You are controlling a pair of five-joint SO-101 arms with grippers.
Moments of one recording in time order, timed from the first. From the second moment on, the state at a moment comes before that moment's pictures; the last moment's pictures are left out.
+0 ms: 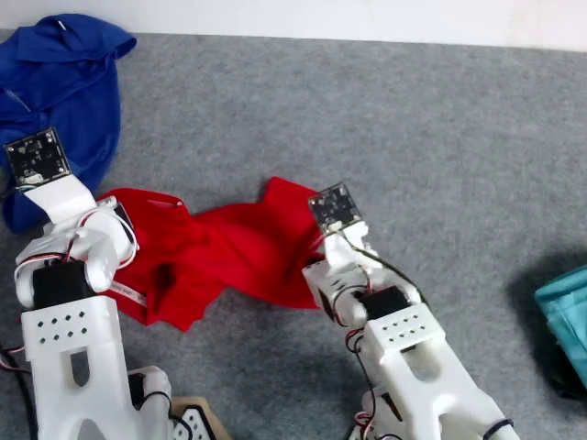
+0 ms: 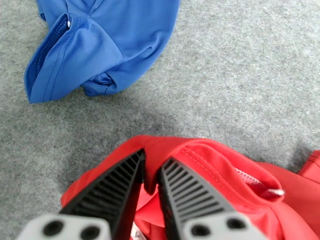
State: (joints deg) left arm -21.1 -53.0 49.4 56.7 10.9; right arm -26.2 -43.8 70.9 30.6 8.0
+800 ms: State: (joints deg) left arm -21.1 -53.0 49.5 56.7 10.9; right arm -25.2 -43.6 71.8 23.6 13.1
